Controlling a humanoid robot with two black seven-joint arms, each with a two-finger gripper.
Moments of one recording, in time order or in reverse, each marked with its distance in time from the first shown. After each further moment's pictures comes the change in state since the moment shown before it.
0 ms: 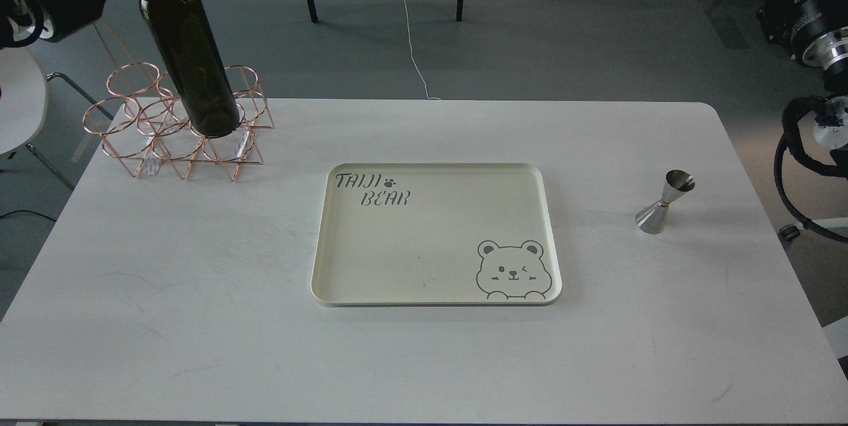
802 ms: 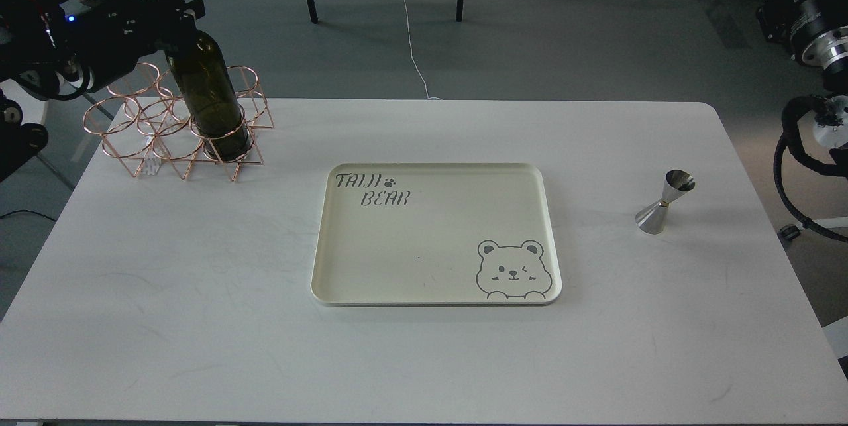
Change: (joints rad) left arm 0.018 -0.080 0.175 0.103 -0.031 0.131 -0.028; right arm -0.001 0.000 -0.002 0.002 0.000 -0.001 0.000
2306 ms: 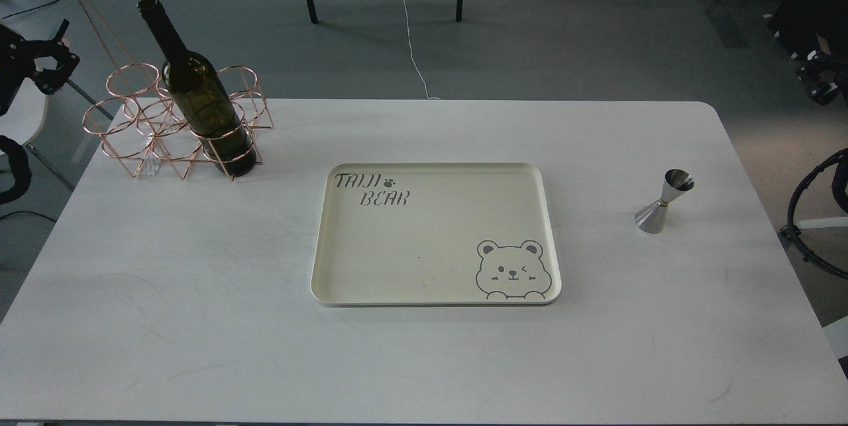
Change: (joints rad) left arm 0.209 -0.052 -0.133 0.333 -2.190 -0.492 0.011; right arm -0.130 0.007 0.068 -0.245 0.419 0.307 -0.151
